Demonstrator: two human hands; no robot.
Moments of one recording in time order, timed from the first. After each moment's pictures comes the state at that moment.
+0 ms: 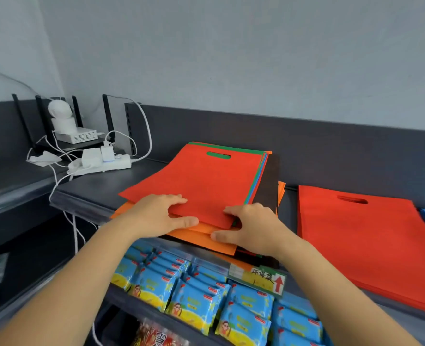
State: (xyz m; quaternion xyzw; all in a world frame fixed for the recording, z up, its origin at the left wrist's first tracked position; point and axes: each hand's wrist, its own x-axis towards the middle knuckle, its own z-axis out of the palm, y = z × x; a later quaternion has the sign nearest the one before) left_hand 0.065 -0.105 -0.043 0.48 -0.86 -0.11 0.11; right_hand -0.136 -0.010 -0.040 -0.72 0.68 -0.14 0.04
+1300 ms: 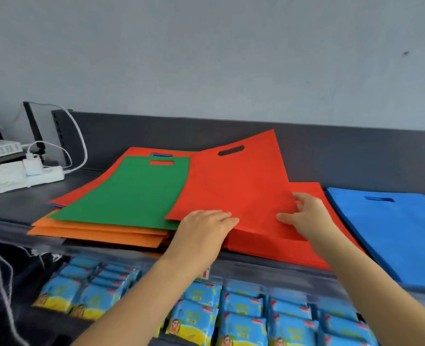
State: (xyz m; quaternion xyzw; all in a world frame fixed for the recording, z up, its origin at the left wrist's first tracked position) left_hand -0.101 -0.007 -0.072 0.17 -0.92 0.15 0.31; right_hand -0.302 0.086 -0.052 -0.35 0.76 -0.52 0.17
